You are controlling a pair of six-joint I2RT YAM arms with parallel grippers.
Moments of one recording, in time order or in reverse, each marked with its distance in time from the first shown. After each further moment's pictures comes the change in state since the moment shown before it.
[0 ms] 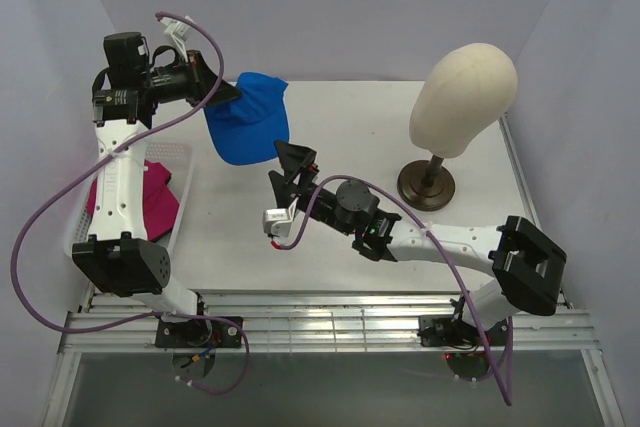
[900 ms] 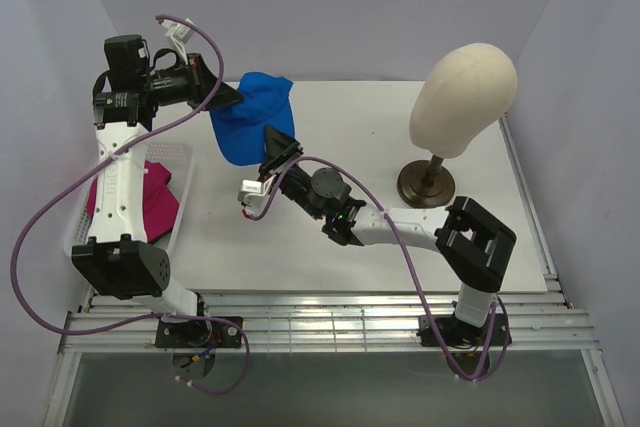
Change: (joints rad) left arm 0.000 -0.015 -0.026 0.009 0.043 -0.027; right arm -0.034 0.275 0.199 0.188 0.160 -0.082
